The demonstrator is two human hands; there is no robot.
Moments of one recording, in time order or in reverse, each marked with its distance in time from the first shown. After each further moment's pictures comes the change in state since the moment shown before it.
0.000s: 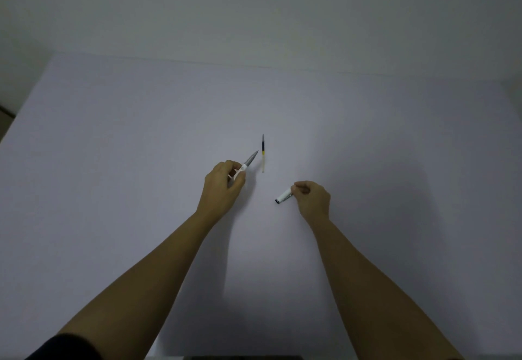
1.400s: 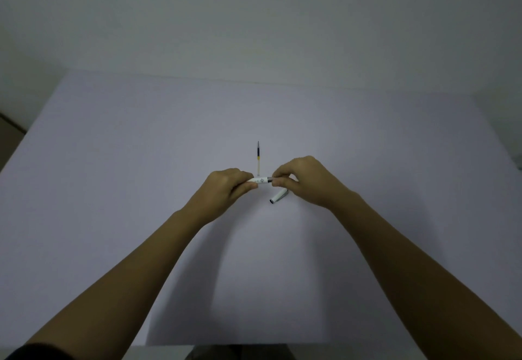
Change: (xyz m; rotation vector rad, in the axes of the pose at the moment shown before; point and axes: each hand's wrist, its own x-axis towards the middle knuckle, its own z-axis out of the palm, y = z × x) left_hand -0.031 0.062 -0.046 0.312 -0.210 0.487; right_hand -0.042 -0.098 -0.086 -0.457 -0.474 -0.771
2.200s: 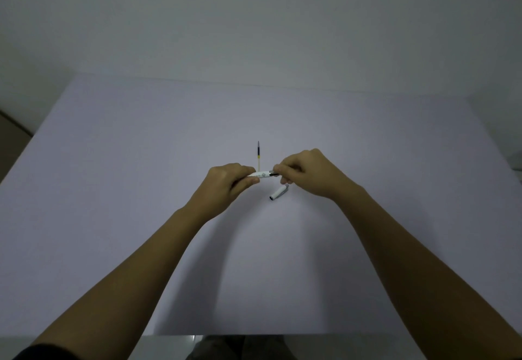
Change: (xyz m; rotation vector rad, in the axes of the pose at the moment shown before) left_hand -0.009 0.013 -0.006 -0.075 0.072 -0.055; right_hand -0.014 -0.013 -0.014 0.163 0.072 0.088
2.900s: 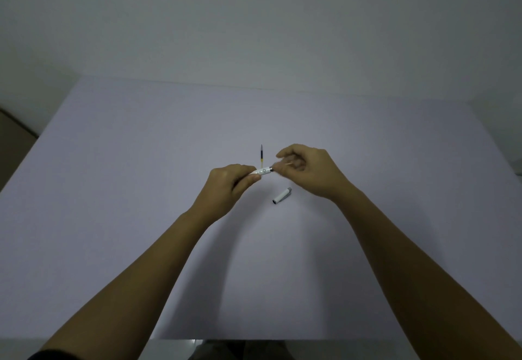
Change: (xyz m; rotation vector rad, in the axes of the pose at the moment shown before) left_hand 0.002 0.000 0.000 -0.064 0.075 -0.055; right_hand 0.003 -0.006 0.002 0.225 0.157 0.001
